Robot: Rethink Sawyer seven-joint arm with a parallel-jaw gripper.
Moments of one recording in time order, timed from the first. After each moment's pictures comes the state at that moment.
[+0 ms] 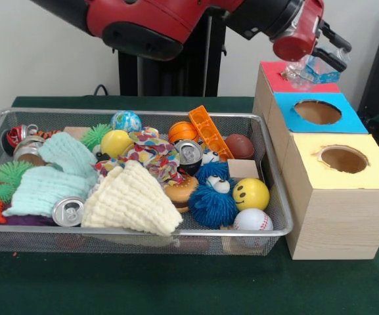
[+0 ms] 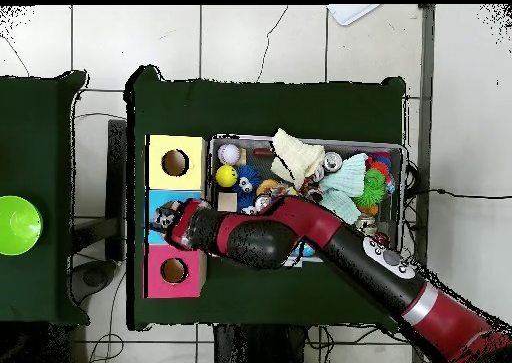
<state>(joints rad) -1.09 -0.09 1.31 2.02 -0.66 0.51 1.09</state>
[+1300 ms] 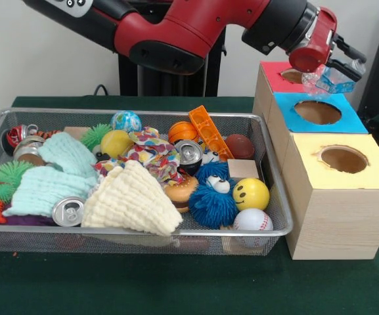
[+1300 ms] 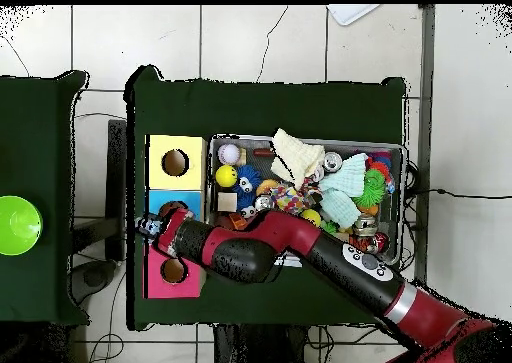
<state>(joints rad) -1.07 0.00 1.26 2.05 -0.78 0.34 1.09</state>
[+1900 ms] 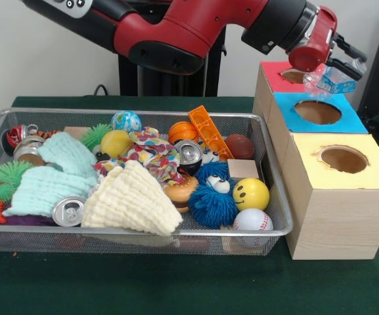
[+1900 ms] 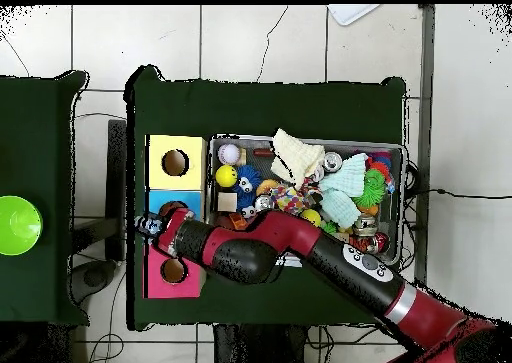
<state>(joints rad) -1.08 0.01 1.26 2.05 -0.79 0.33 1.09</state>
